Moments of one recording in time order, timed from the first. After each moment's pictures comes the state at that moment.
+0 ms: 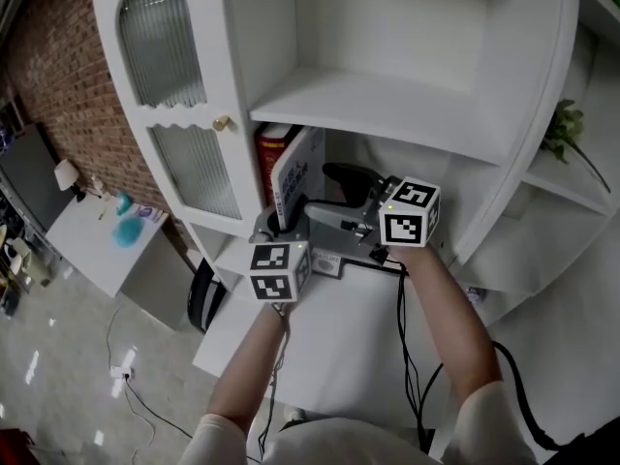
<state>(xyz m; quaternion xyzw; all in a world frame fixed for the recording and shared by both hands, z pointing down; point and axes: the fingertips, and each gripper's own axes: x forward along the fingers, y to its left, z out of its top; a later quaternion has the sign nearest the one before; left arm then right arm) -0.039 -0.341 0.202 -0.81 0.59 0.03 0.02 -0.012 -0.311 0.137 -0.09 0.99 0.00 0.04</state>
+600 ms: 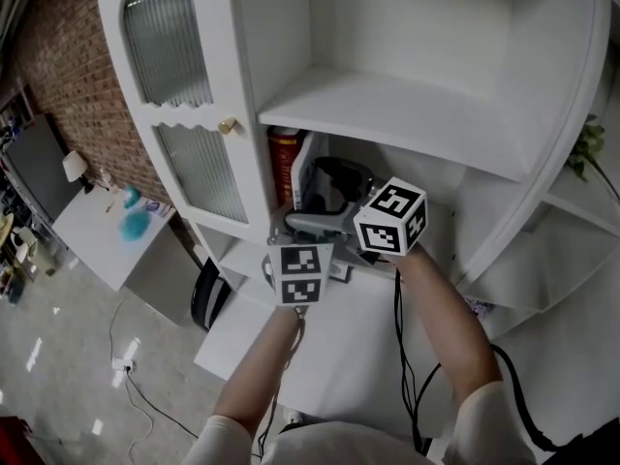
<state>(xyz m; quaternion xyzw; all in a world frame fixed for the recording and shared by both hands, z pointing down) -0.028 -0.362 0.201 -0.78 0.62 -0.03 0.07 -0.056 -0.328 0.144 -0.11 0.99 0.07 -0.01</state>
